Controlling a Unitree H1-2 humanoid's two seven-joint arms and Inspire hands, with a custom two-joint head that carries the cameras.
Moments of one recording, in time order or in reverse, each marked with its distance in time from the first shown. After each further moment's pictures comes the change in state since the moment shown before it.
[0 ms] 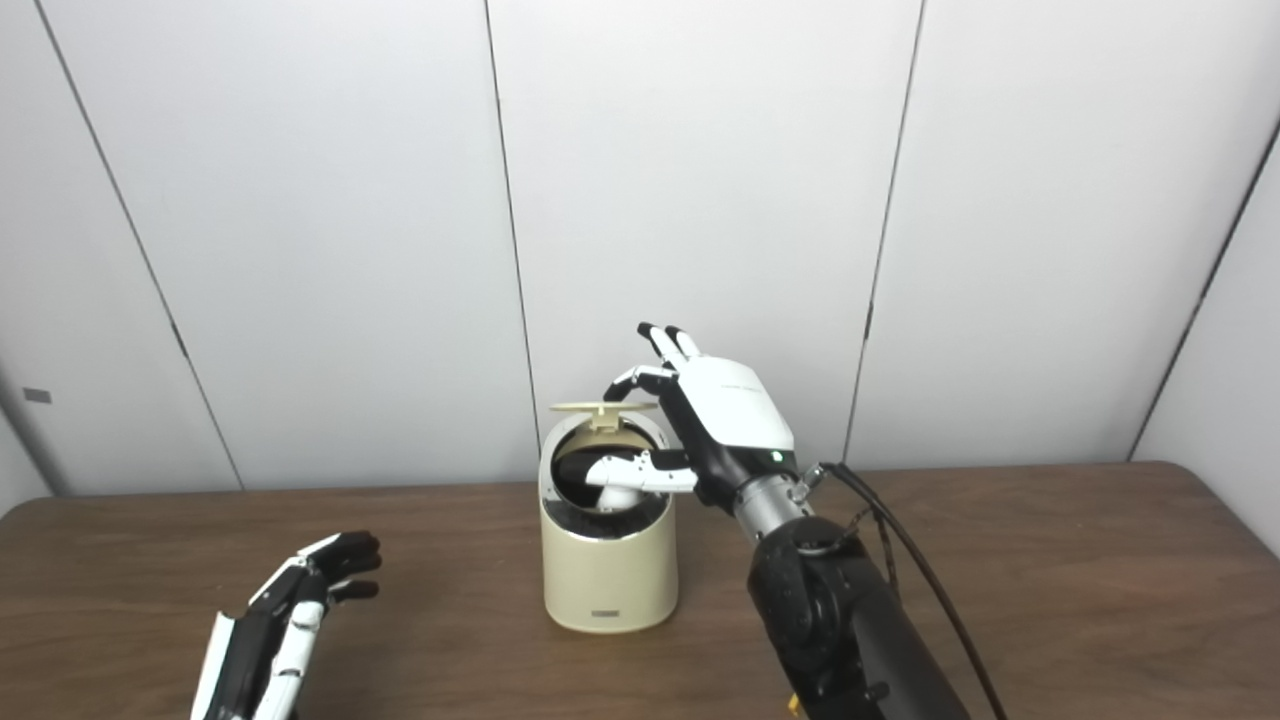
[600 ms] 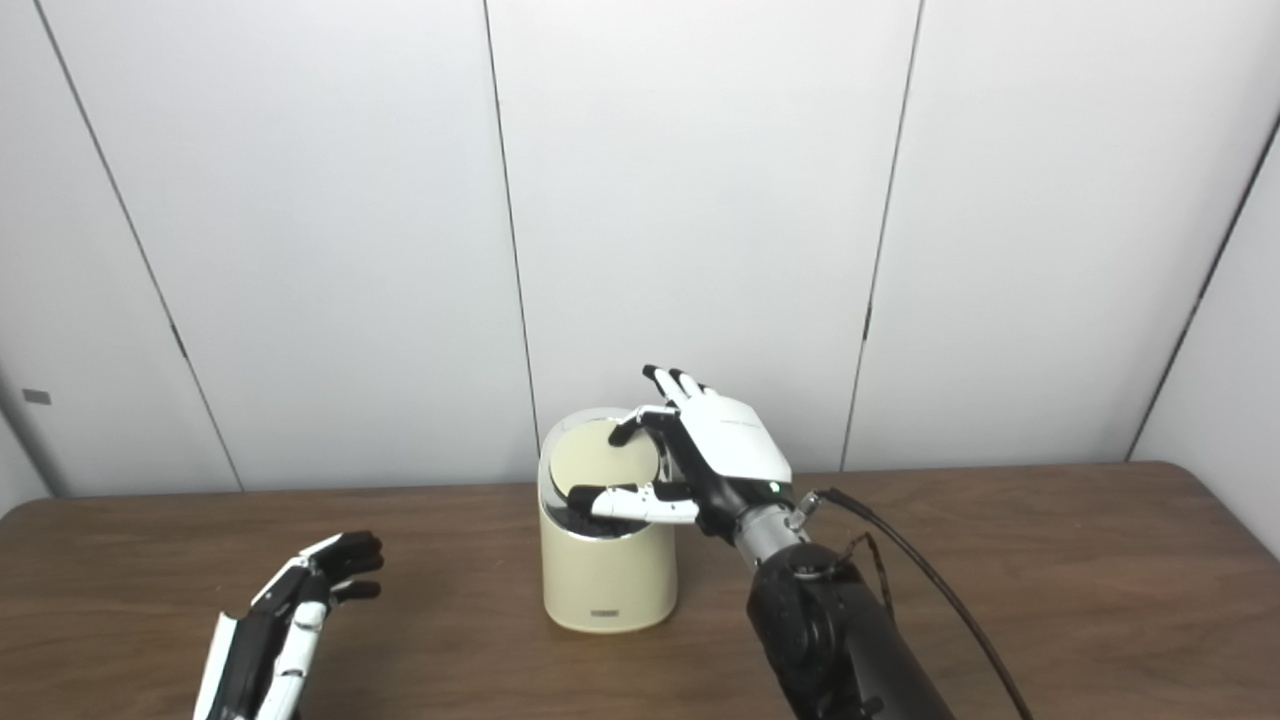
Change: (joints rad) left arm 0.000 -0.005 0.002 -0.002 0.004 0.000 0.002; right arm 0.018 -0.001 0.023 0.074 0.012 0.002 -0.007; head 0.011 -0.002
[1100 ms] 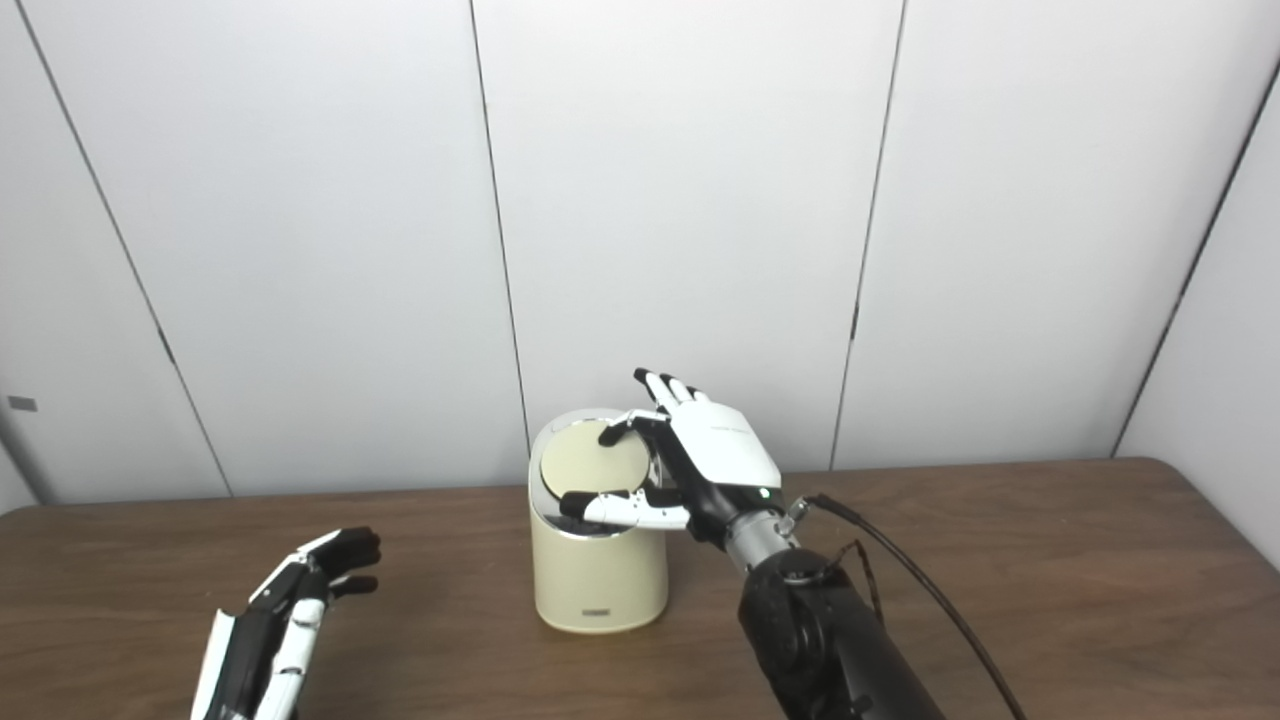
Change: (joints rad) left arm 0.007 -0.009 0.007 -0.038 0.035 0.024 0.007; right arm -0.013 0.001 0.041 0.077 0.018 -0.014 -0.068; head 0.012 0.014
